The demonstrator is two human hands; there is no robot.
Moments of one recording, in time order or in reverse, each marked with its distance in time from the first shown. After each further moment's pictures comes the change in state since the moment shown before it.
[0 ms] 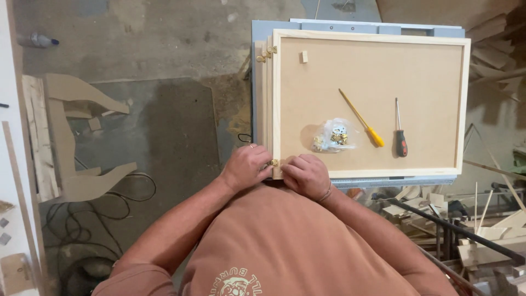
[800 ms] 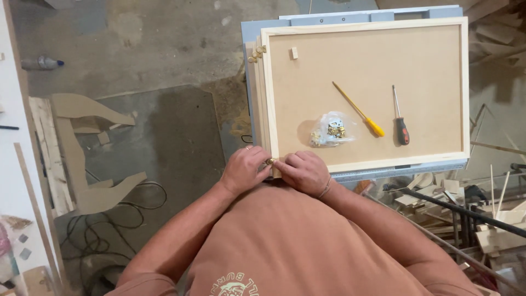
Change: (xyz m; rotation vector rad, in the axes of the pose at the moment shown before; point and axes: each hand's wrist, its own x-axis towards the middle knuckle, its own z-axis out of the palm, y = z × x) left_hand 0.004 0.008 -0.012 -0.033 -0.078 -0.063; right_hand -0.006 -0.001 0.004 -0.128 0.000 -0.022
